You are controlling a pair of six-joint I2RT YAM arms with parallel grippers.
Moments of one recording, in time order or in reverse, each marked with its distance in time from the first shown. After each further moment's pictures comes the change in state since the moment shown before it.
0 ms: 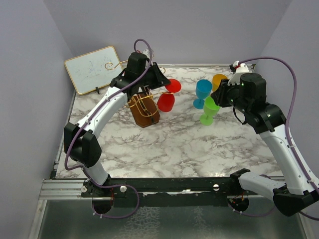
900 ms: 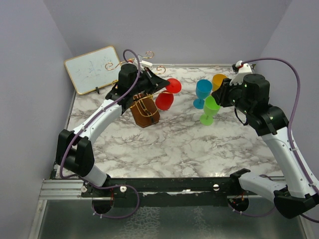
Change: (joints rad) left arm 0.031 -0.117 -0.330 0.423 0.109 -0.317; right arm 0.000 -0.026 -0.001 0.019 -0.004 0.000
